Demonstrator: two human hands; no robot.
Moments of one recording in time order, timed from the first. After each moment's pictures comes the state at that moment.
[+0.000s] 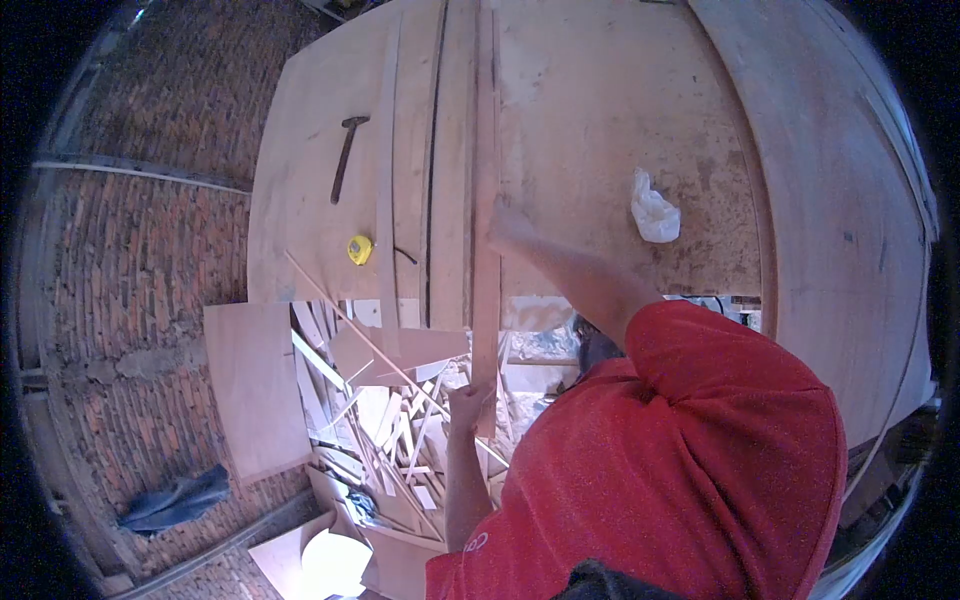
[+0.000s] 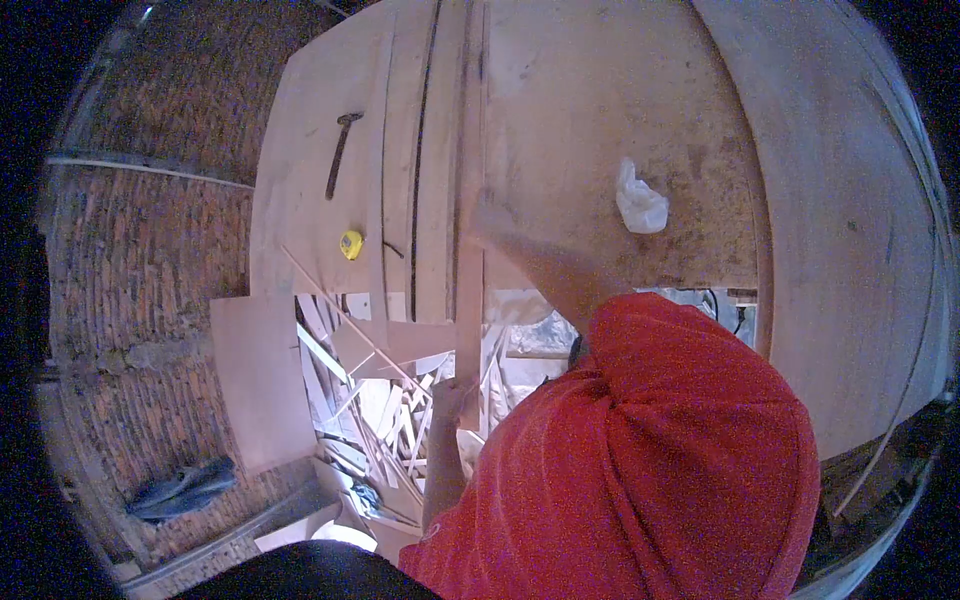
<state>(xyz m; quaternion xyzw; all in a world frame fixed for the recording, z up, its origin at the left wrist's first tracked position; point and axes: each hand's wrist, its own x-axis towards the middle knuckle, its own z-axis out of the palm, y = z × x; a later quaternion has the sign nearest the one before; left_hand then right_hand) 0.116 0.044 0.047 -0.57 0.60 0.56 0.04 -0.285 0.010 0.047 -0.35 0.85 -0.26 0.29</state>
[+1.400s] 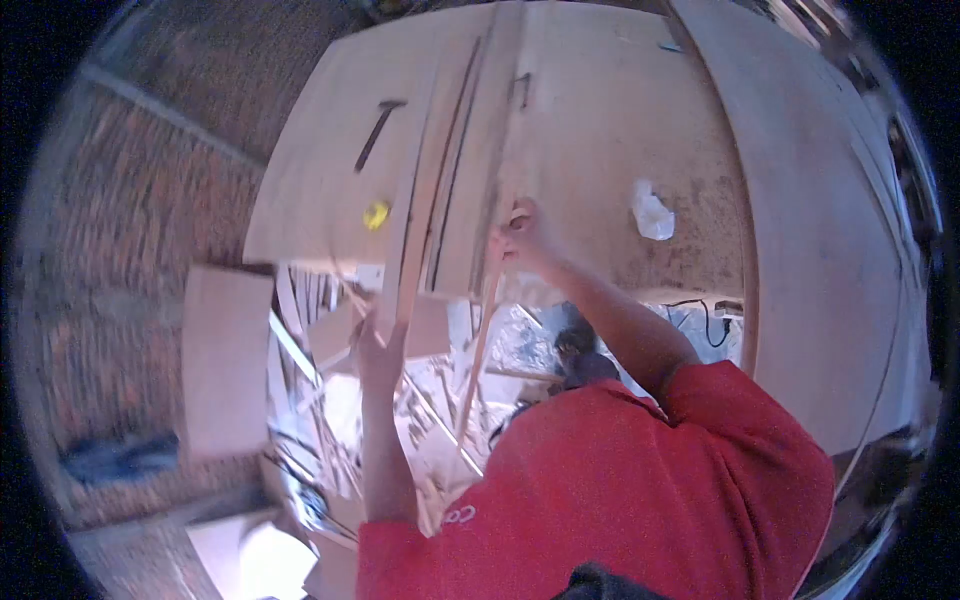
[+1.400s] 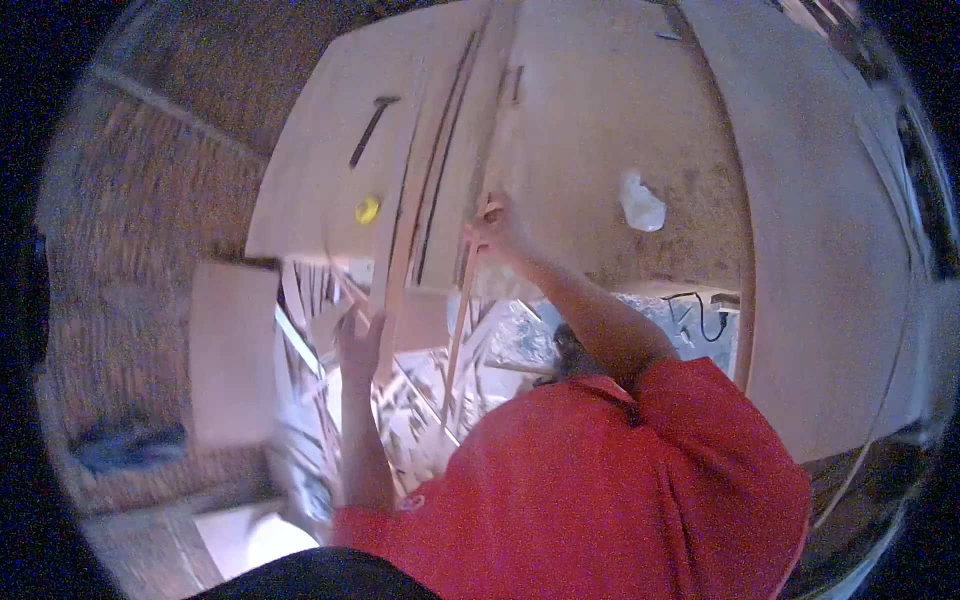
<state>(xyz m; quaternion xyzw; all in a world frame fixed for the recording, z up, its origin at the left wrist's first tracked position) 0.138 -0.053 0.190 -0.44 0.85 0.23 -0.19 -0.177 0.092 0.166 -0.13 0.58 -0.71 0.39</state>
